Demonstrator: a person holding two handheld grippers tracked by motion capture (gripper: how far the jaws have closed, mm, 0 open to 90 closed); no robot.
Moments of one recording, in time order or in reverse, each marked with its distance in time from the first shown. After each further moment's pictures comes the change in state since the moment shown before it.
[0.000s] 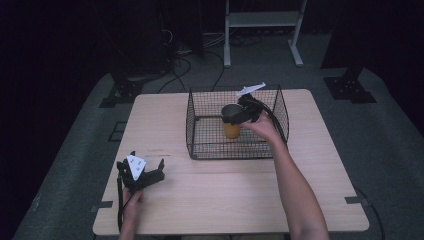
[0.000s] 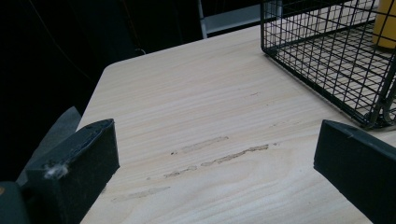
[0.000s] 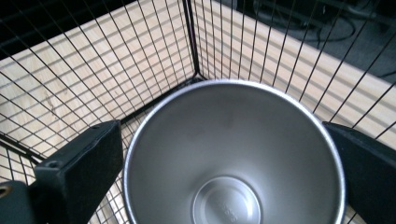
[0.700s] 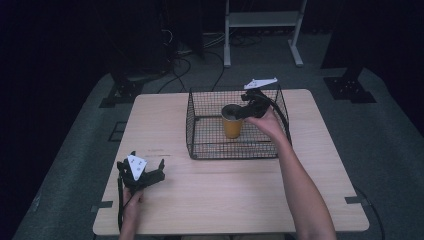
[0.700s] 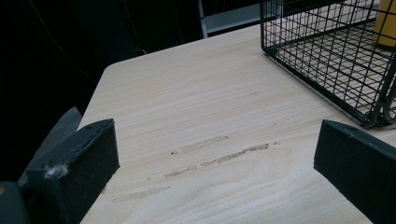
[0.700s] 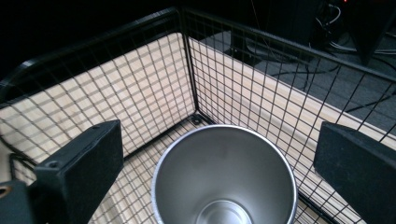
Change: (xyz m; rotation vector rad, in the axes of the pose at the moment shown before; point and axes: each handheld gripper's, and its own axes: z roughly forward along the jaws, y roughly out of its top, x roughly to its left) left arm -0.001 0.000 0.000 0.001 0.002 0.009; right arm 0.004 0.012 -0.036 -0.139 -0.007 0.013
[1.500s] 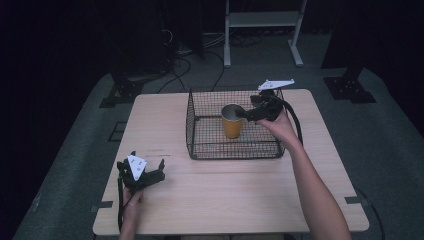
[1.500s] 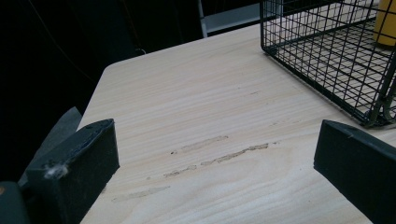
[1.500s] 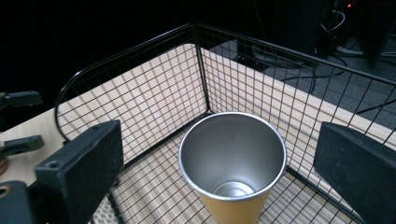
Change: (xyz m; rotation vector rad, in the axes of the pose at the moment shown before) left arm 0.000 0.000 0.000 0.002 0.000 0.001; right arm 0.003 -0.006 -0.044 -0.038 0.034 0.035
